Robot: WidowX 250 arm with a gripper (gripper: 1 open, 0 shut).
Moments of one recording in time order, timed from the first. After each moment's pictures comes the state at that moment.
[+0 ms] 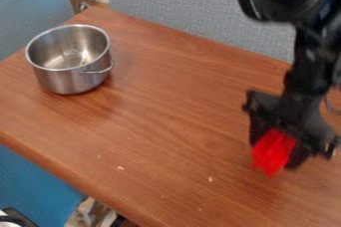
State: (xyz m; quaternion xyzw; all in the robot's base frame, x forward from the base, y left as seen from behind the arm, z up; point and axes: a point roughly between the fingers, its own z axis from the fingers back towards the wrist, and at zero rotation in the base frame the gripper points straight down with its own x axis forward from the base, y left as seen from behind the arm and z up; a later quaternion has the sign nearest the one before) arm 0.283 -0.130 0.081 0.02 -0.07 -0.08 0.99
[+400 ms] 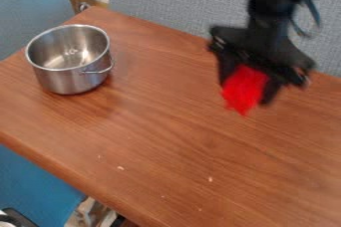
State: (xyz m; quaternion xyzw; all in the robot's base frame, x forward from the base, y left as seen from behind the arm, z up) arm 0.285 -0.065 0.145 0.03 -0.12 0.01 0.99
